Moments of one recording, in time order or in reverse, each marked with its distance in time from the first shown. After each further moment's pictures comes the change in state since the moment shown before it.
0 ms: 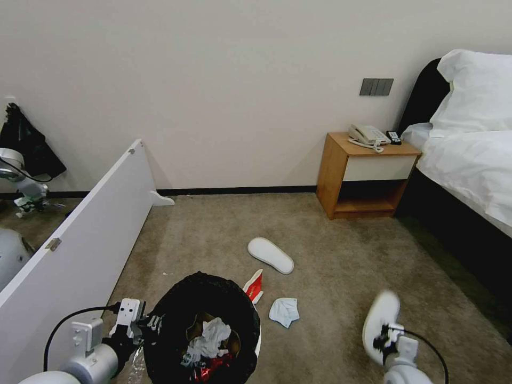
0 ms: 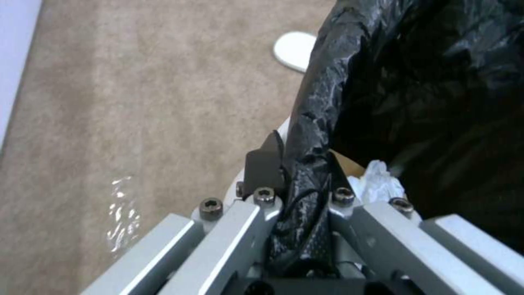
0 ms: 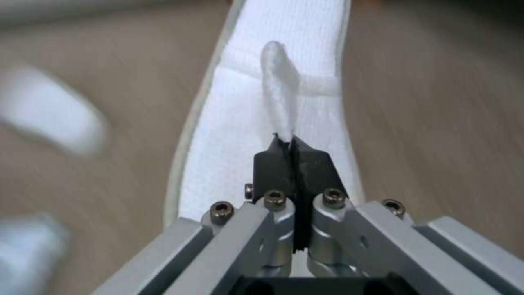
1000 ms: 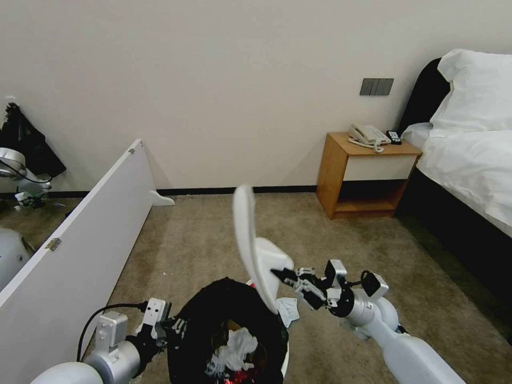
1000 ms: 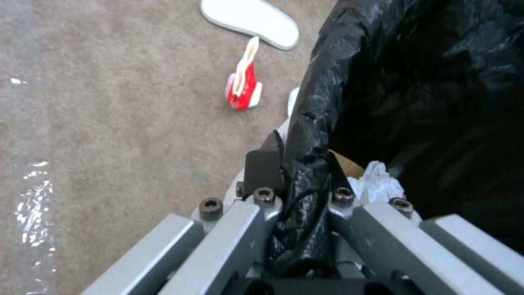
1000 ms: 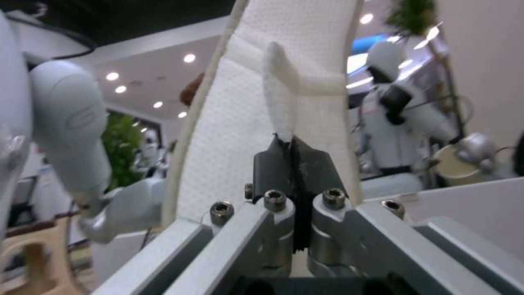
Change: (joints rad) left arm -0.044 0.127 0.174 -0.006 -0.107 0.005 -0.043; right arm 0.413 -0.173 -0.524 0.104 0.646 0.027 -1.426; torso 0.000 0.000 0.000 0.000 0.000
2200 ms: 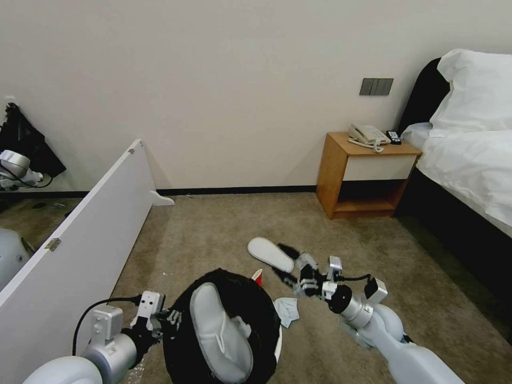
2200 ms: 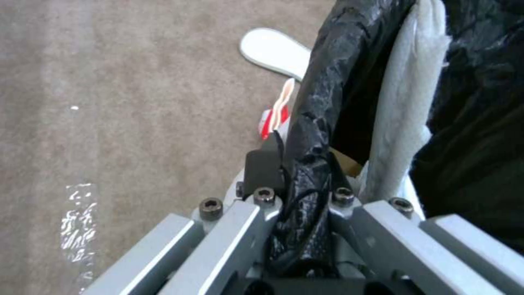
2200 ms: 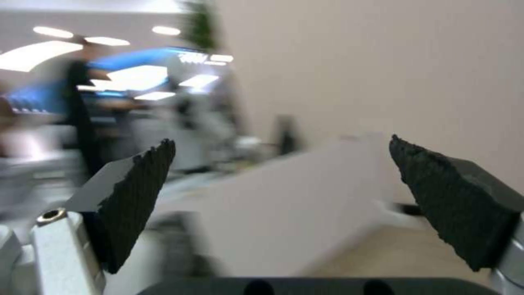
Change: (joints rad) left arm -0.019 -0.090 -0.089 0.008 0.035 0.003 -0.006; right arm -0.182 -0.005 0.131 0.075 -0.149 0.224 0.695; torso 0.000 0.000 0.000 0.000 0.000
